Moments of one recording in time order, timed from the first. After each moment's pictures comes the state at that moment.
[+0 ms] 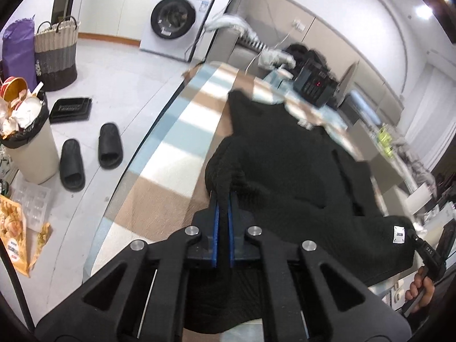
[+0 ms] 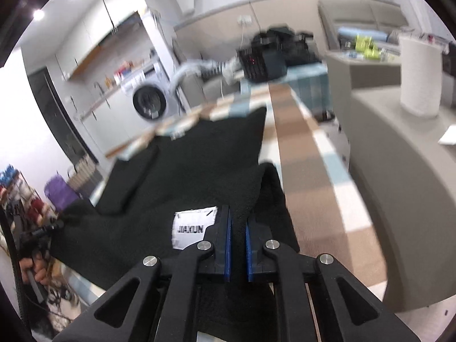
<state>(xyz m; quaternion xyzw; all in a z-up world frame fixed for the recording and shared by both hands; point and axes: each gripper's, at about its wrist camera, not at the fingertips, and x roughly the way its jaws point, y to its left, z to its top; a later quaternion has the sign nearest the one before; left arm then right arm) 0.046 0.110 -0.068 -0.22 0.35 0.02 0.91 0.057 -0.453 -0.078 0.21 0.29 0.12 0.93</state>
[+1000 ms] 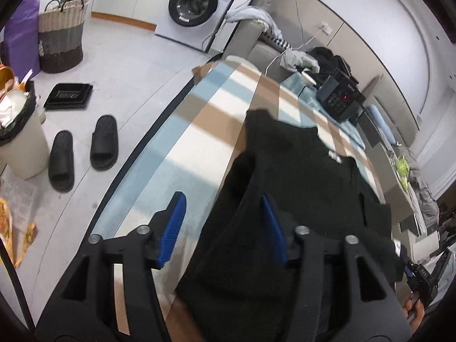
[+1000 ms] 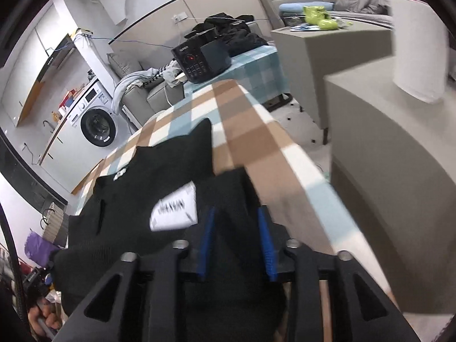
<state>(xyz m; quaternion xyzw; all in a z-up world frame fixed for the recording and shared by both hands) 0.193 0.139 -0.104 -0.26 0.39 0.06 0.88 0.171 -0.475 -0.110 0.29 0.37 0.00 0.88</state>
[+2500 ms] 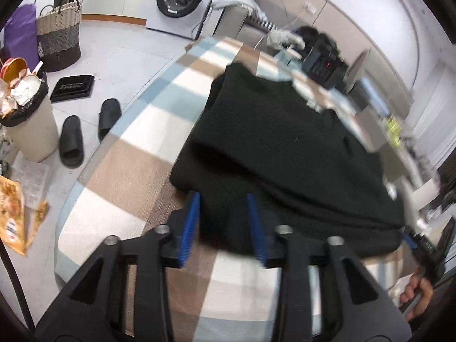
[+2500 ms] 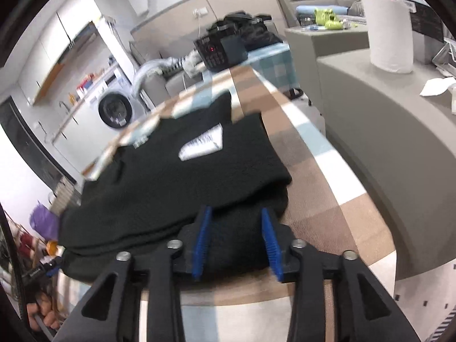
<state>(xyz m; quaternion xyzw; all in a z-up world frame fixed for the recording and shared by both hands) 0.058 0.087 -0.099 -0.23 0.41 0.03 0.88 0.088 -0.450 -0.100 0.27 0.35 0.04 0.90</state>
